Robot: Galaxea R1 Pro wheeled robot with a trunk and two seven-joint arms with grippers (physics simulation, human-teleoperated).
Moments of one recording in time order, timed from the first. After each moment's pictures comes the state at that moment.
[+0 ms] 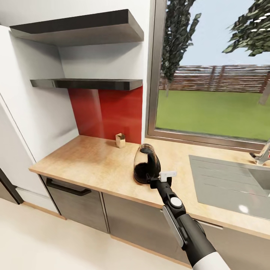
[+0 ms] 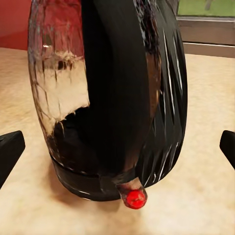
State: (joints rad) left arm -0.09 0.07 0.13 -0.05 -0.04 0.00 0.19; right arm -0.49 0.08 0.28 -1.17 -0.08 0.15 -0.15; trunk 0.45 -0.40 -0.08
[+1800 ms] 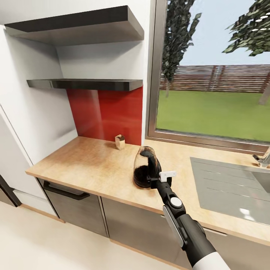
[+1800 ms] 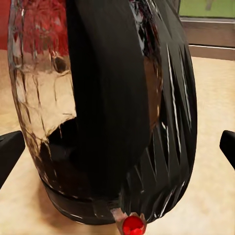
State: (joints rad) left arm -0.11 0.11 0.13 -0.14 -0.04 -0.17 0.19; right arm -0.49 0.08 0.28 -1.17 -0.08 0.15 -0.15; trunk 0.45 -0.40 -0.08
